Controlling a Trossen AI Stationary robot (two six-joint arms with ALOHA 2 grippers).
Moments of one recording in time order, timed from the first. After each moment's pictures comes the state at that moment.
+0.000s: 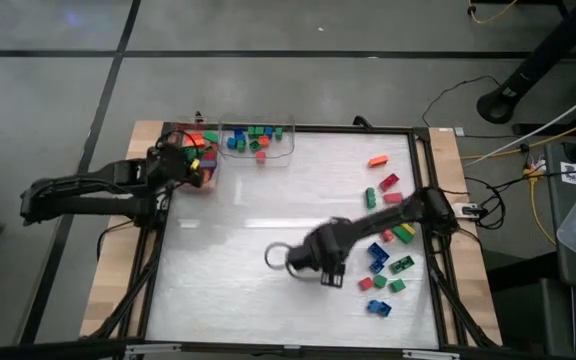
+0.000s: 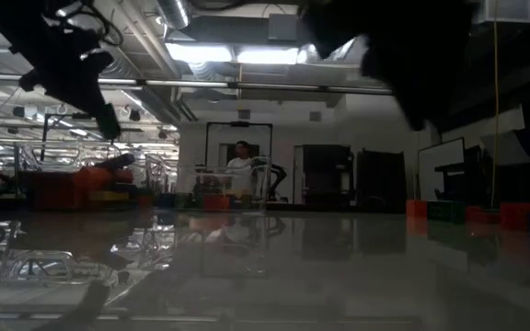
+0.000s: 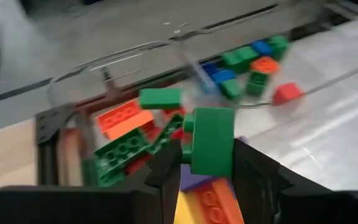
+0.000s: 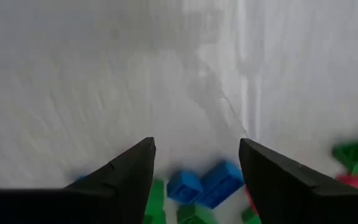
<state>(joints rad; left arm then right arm) 0.22 0.59 0.60 -0.85 -0.77 -0.61 0.34 2.10 1.86 -1.51 -0.04 0.51</state>
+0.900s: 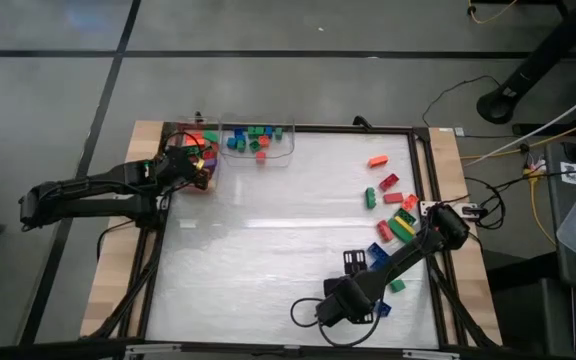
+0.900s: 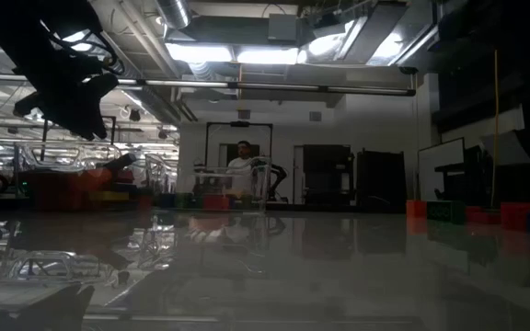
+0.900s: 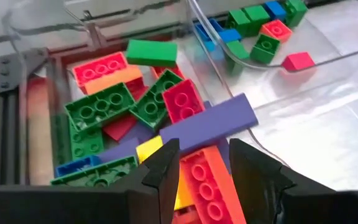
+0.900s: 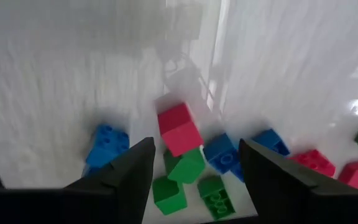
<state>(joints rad) 0.32 0.63 0.51 -0.79 -0.62 -0.71 0.63 2.10 1.79 -1.51 0.01 0.55</state>
